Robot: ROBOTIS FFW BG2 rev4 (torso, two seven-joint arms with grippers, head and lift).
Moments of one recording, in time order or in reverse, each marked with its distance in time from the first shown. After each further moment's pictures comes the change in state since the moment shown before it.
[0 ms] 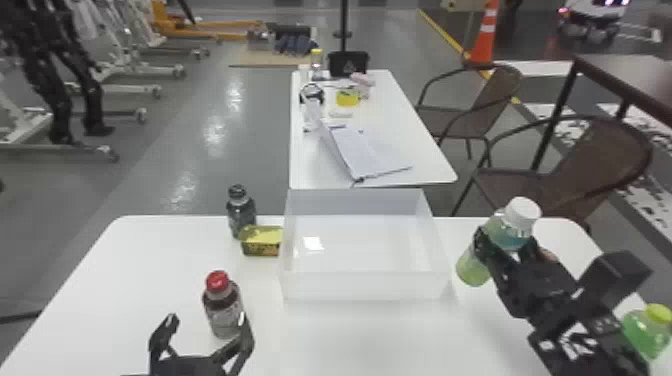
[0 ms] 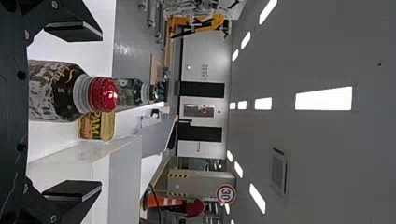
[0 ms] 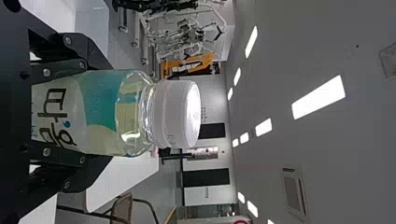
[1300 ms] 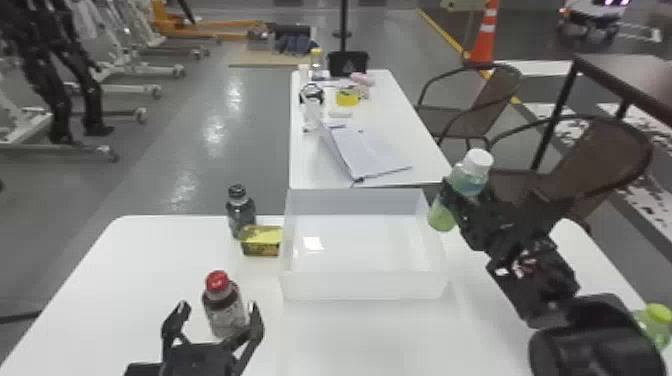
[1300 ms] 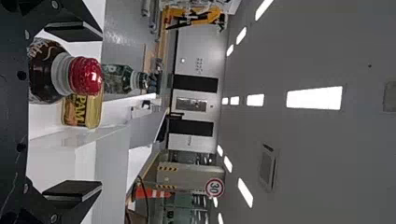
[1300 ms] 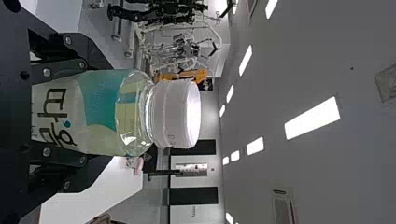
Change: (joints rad) left arm -0.050 0.016 -0.043 0.040 0.043 -0.035 0.000; right arm -0.426 -0.091 0.265 0.467 -0.123 -0.164 -0.048
